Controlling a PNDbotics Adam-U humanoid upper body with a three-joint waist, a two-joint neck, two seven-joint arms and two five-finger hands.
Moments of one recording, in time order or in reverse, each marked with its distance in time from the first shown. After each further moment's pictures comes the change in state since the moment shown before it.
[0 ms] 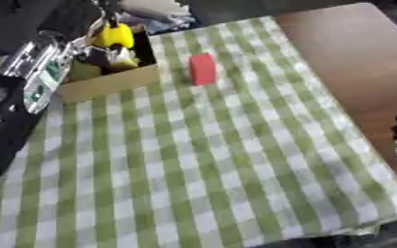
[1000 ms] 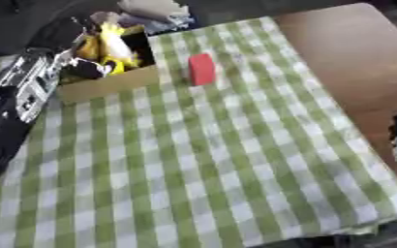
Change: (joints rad) left arm 0.017 0.013 -0.001 -0.012 0.065 -0.037 -0.029; right arm 0.000 0.000 0.000 0.002 0.000 0.000 0.001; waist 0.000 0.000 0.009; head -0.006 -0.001
